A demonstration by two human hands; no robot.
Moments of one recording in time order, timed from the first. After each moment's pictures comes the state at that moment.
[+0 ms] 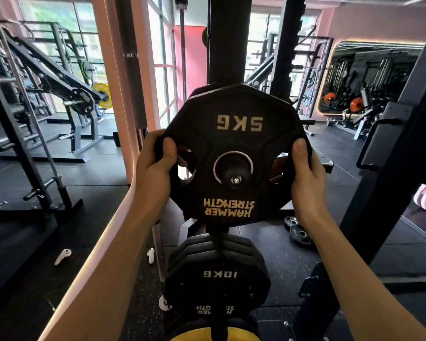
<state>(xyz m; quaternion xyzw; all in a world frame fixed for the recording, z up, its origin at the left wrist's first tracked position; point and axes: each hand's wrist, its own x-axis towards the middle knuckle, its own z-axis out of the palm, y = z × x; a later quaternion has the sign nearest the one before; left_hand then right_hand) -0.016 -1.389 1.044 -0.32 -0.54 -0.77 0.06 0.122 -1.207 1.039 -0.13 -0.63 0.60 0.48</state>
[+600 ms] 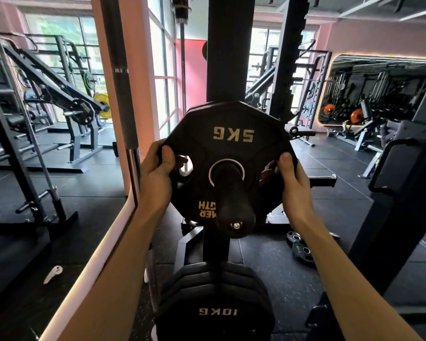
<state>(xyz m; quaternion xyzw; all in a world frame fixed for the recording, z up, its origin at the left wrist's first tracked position) -0.085 -1.336 1.047 -0.31 -0.54 -0.78 0.07 0.054 -1.152 1.038 -0.12 -0.65 0.61 0.43</state>
